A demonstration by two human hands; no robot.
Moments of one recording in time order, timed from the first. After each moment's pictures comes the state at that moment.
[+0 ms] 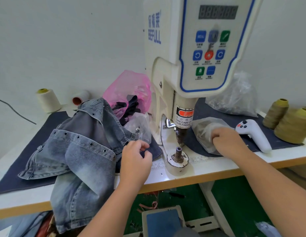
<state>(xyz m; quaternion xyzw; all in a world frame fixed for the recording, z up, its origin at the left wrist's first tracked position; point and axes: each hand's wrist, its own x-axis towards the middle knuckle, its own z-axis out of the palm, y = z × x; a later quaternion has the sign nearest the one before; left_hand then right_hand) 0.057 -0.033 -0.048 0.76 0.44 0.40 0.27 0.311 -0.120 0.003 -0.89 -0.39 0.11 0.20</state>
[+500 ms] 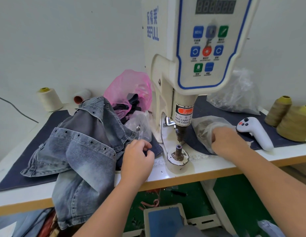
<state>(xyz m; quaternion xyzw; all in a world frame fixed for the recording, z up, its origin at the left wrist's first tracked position) 0.060 -0.031 -0.048 0.78 0.45 0.35 0.26 0.306 -0.123 -0.003 -0.89 -0.45 0.04 0.10</state>
